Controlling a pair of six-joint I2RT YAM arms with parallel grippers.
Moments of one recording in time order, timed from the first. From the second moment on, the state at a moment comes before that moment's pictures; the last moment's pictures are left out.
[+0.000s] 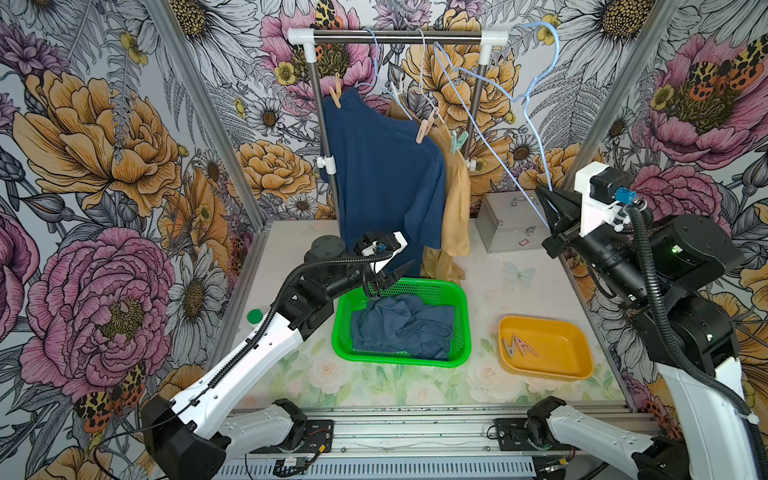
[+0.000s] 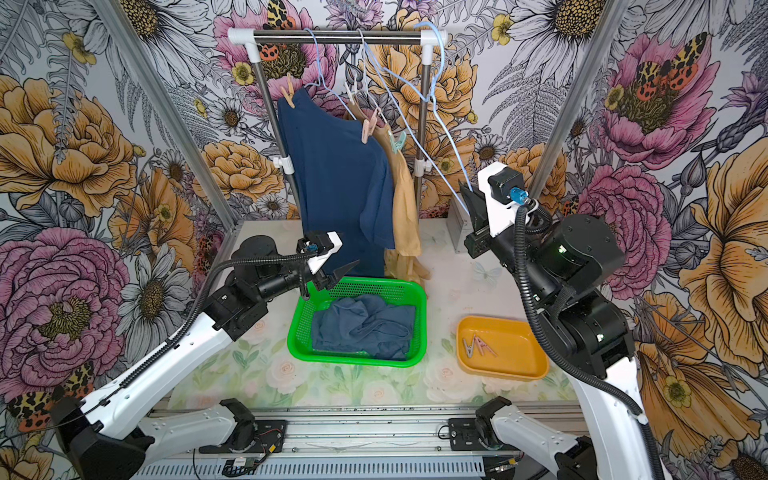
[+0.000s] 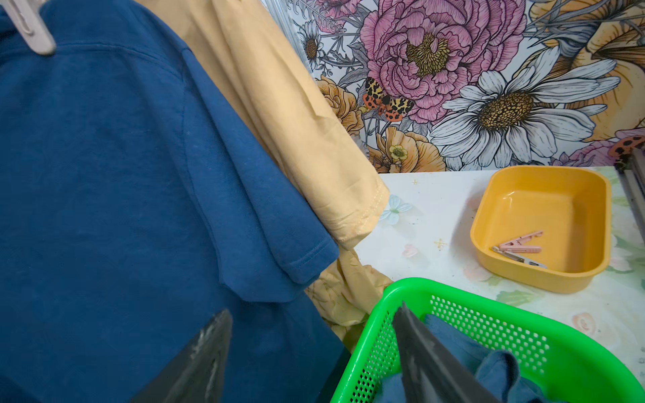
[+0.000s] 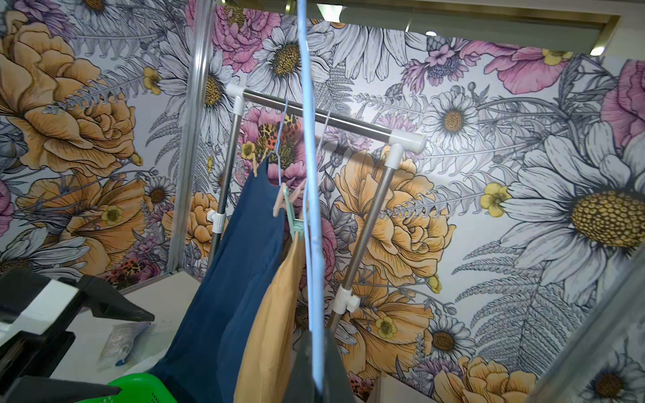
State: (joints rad) left arm -0.63 1.16 1.13 -0.13 0.29 0.45; right arm 0.42 1.02 1.74 -0.59 -0.04 -0.30
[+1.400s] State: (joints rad) left arm -0.66 1.25 1.16 -0.02 0.30 0.35; right arm 0.21 1.84 2.33 -0.65 -0.31 0.02
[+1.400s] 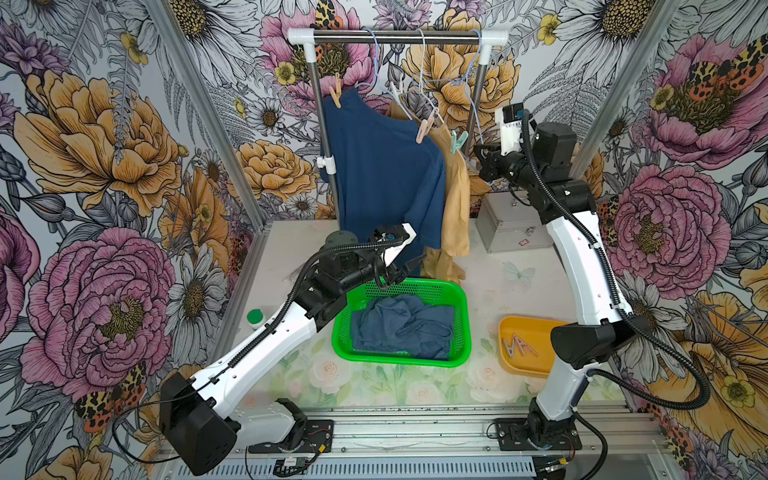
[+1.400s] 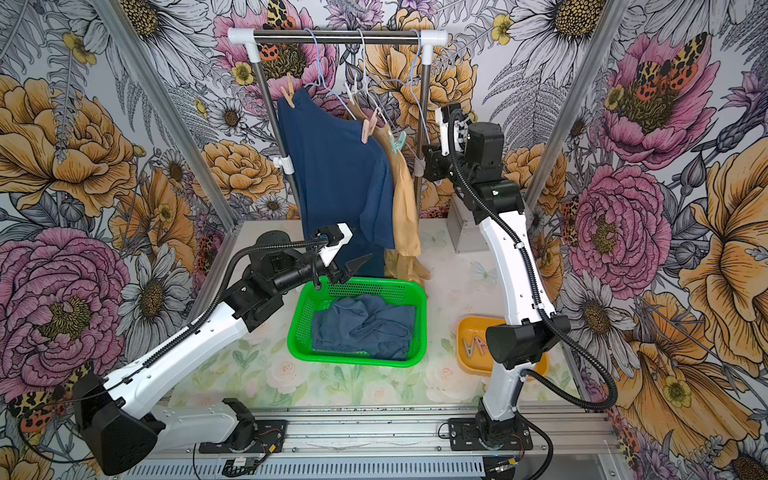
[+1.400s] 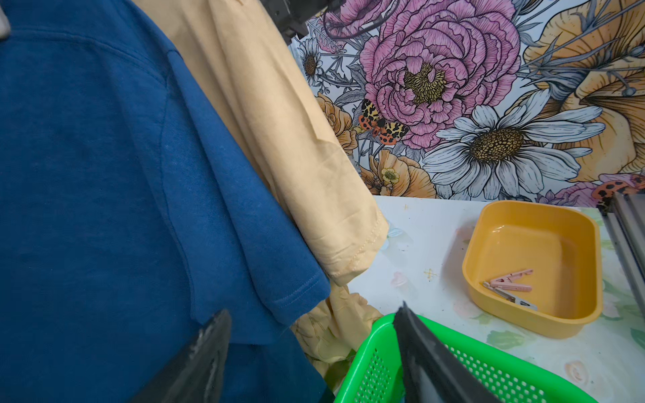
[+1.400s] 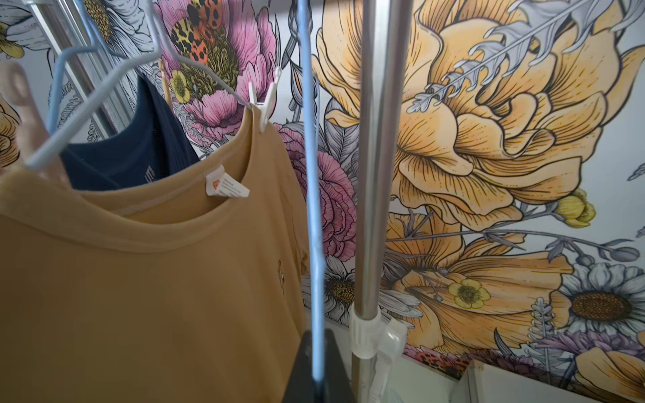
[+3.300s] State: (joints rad) left arm -0.56 1.42 1.39 0.14 0.30 0.12; right arm 0.45 1.57 2.14 -0.69 -0.10 -0.18
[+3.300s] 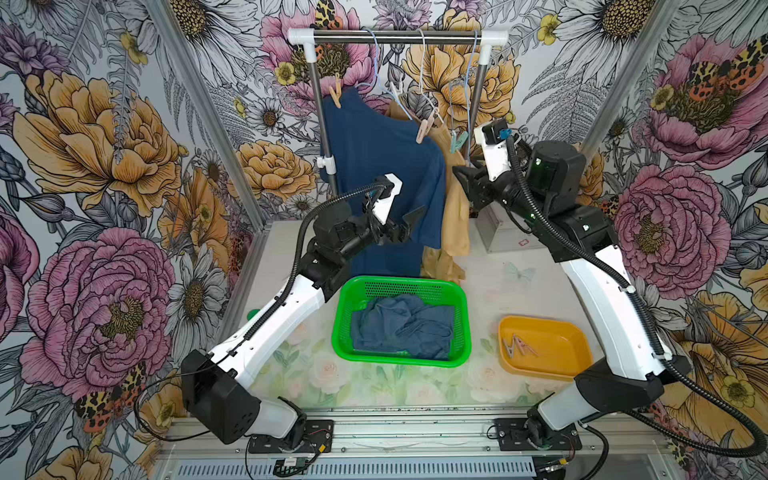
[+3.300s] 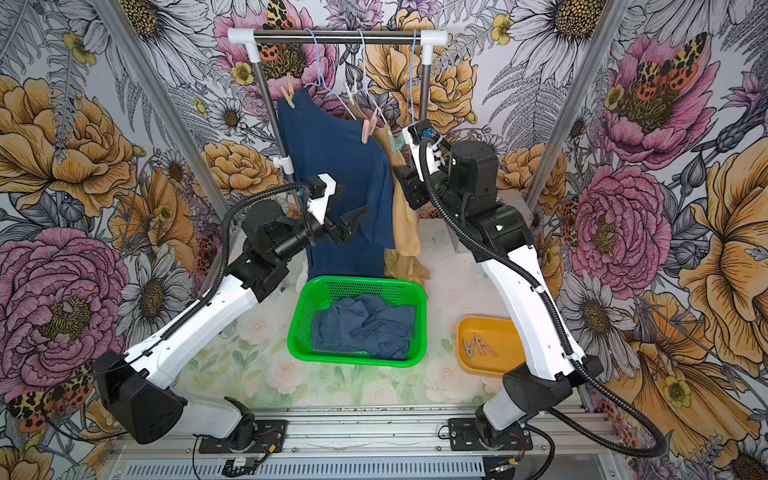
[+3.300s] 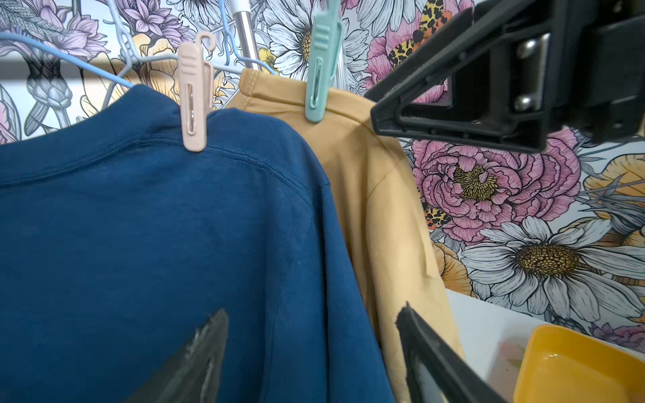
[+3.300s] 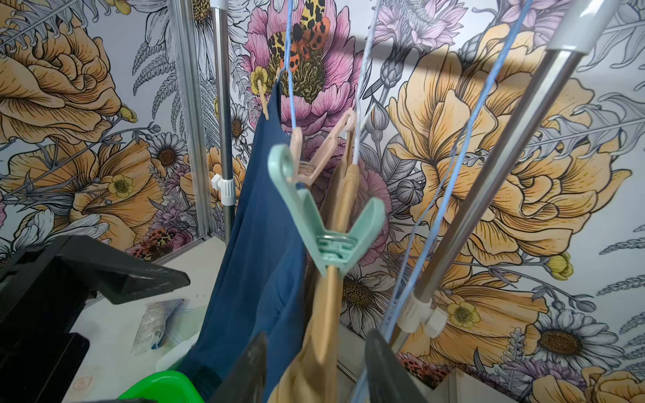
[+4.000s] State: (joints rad) left arm -0.57 1.46 1.43 0.21 0.31 0.09; right arm 0.44 1.41 2.11 -0.68 -0.07 -0.19
